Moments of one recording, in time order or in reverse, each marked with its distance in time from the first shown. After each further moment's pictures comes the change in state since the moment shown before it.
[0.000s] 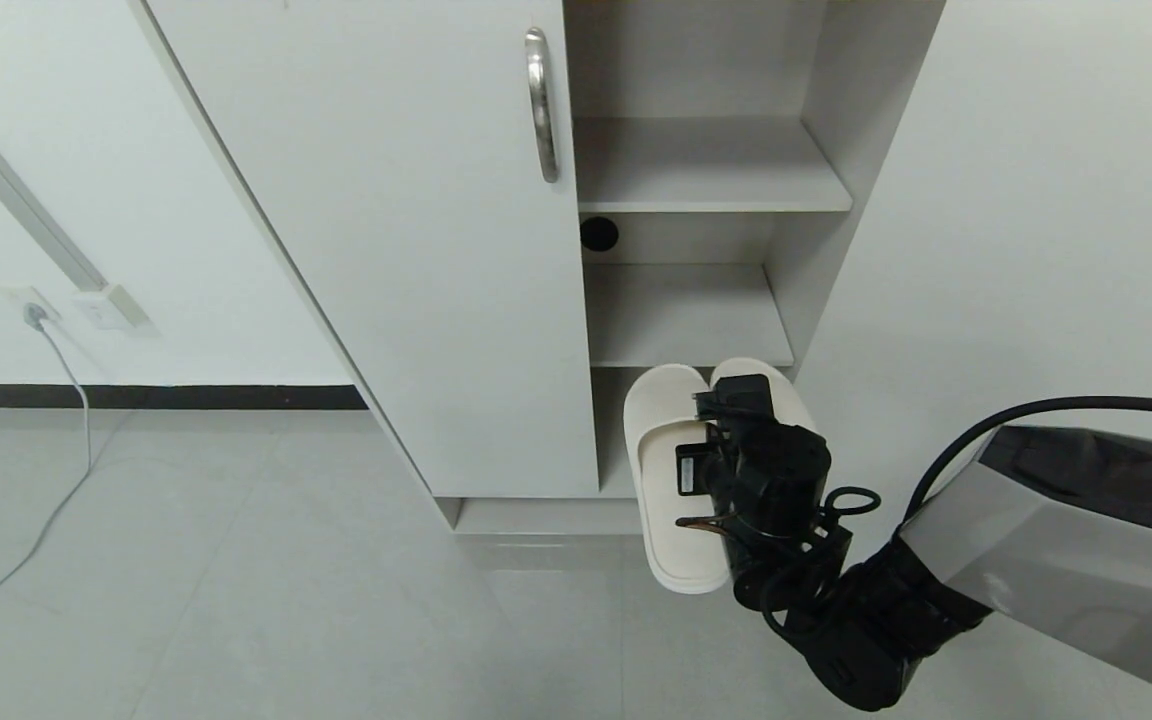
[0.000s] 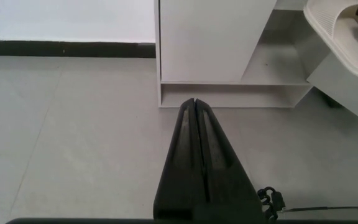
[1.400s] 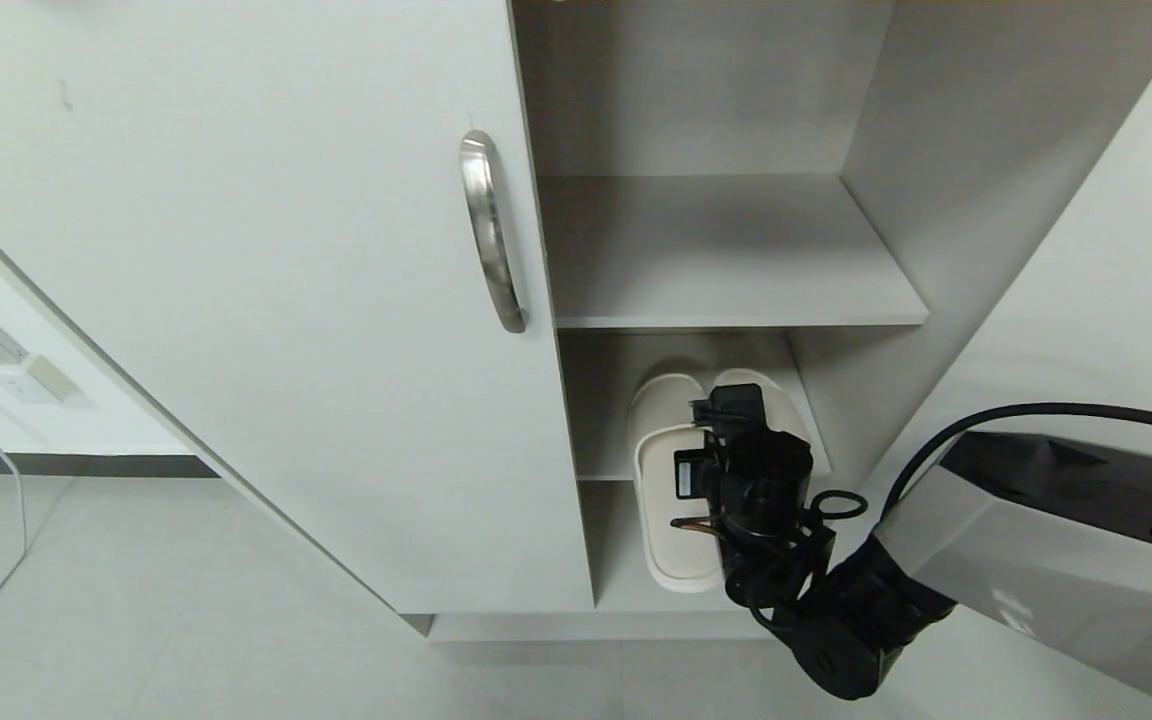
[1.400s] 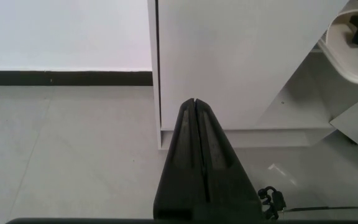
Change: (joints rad) left arm 0.000 0.000 0.000 0.000 0.003 0.000; right arm -0.022 0.059 -0.051 0.020 0.001 0.023
